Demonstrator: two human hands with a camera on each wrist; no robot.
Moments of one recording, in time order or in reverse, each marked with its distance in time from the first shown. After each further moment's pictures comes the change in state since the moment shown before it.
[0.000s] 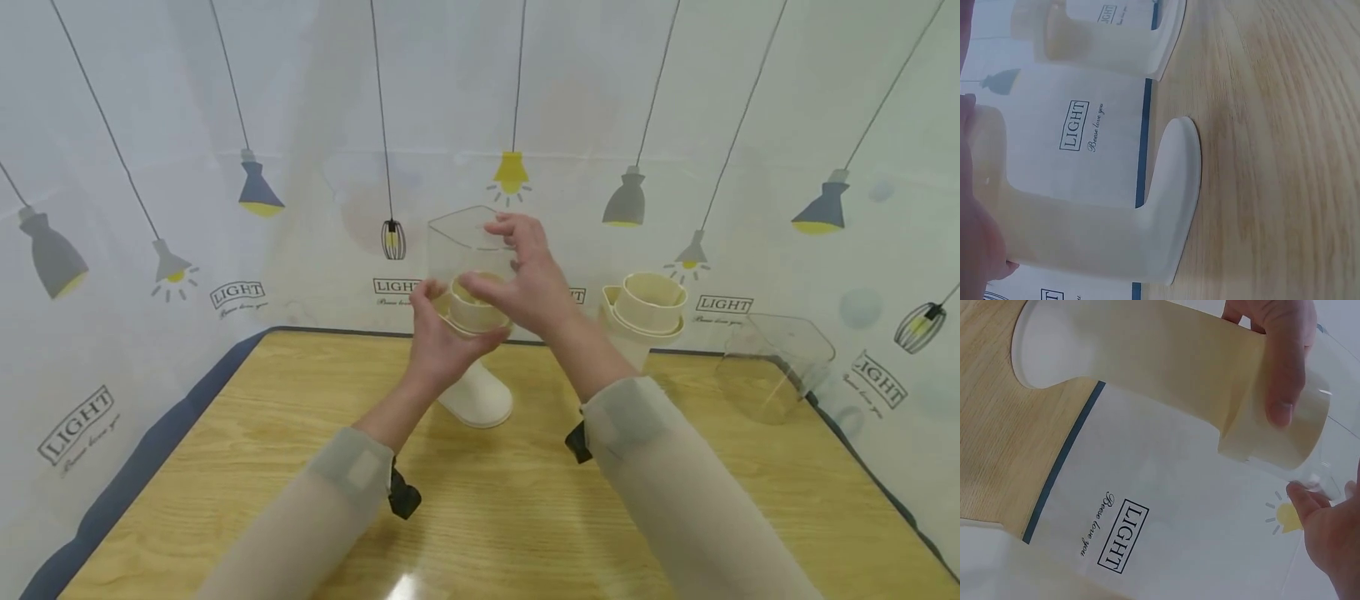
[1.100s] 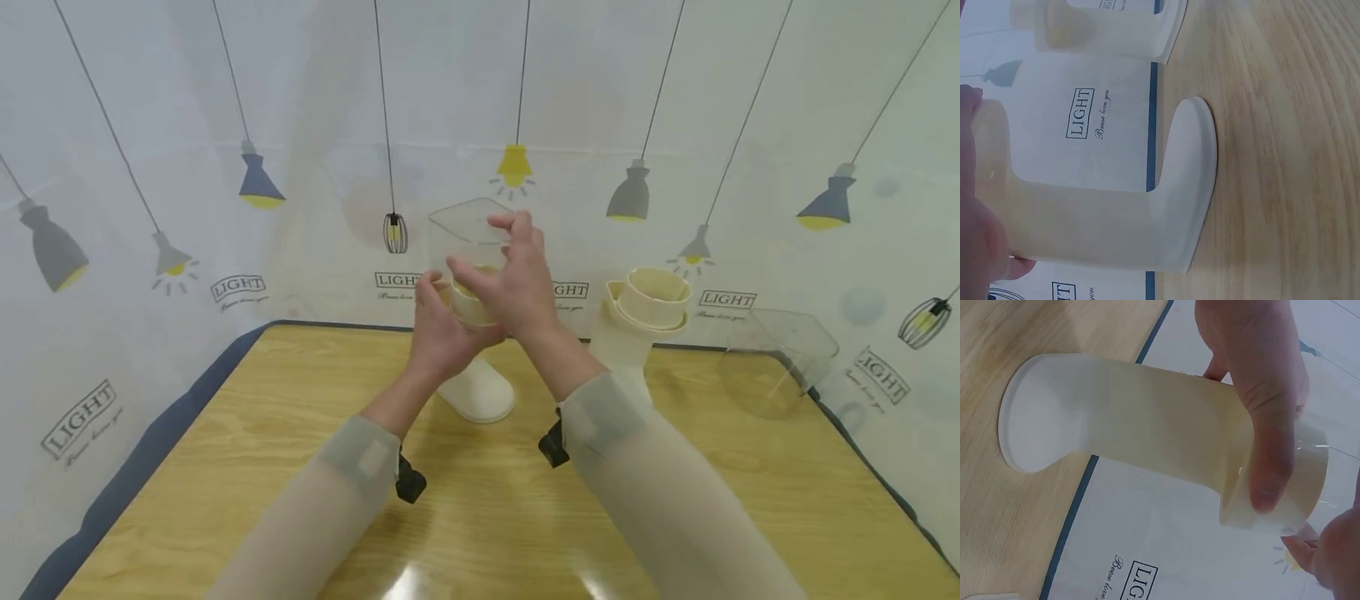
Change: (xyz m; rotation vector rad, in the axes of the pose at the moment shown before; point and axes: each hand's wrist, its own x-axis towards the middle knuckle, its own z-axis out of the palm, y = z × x) left_hand 0.008 0.002 -0.003 0.151 -0.034 -0.025; right_hand 0.002 -0.015 0.031 0.026 0.197 0.170
